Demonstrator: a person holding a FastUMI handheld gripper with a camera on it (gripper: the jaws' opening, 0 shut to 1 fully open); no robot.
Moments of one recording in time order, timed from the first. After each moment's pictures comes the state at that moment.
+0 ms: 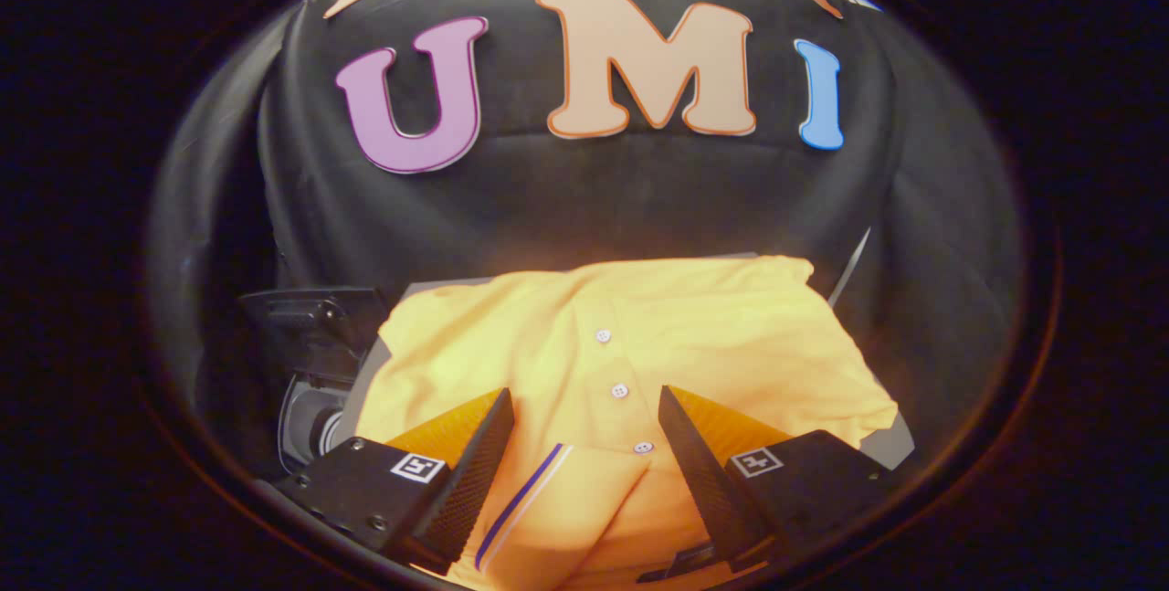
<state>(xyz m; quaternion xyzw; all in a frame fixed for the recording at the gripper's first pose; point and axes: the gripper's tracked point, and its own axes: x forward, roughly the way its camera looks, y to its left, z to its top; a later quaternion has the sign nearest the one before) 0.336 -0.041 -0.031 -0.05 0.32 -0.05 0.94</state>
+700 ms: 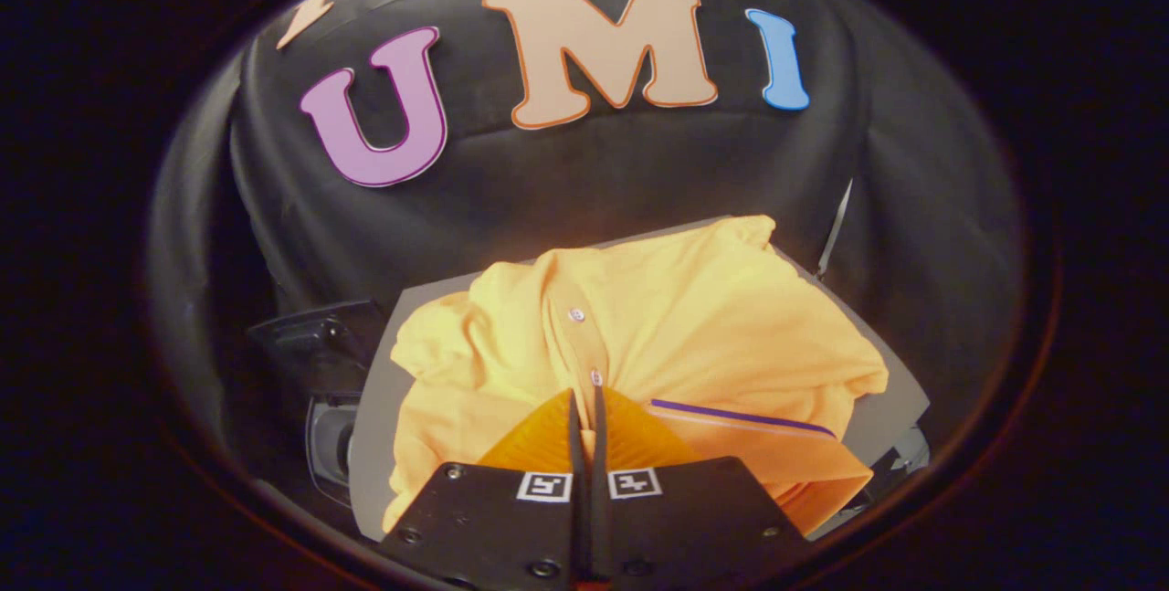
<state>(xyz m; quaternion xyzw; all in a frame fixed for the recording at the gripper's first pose) 0.306 -0.044 -0.023 0.02 0.35 -0.07 0.94</state>
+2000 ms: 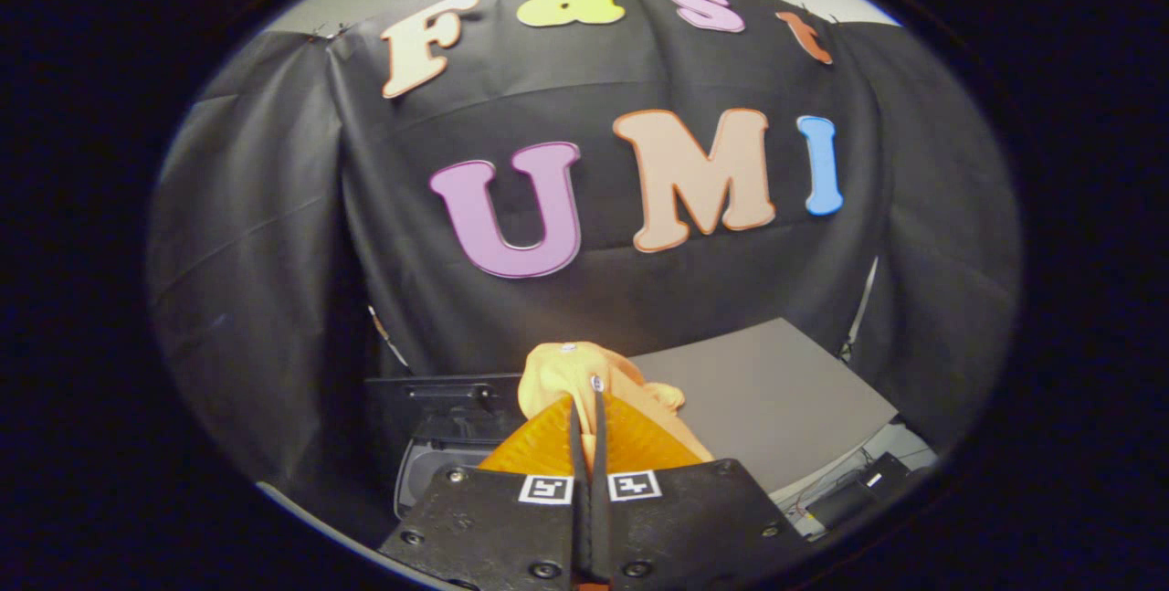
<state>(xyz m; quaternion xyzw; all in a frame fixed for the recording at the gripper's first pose) 0.261 0.131 0.128 0.00 0.21 0.02 0.98</state>
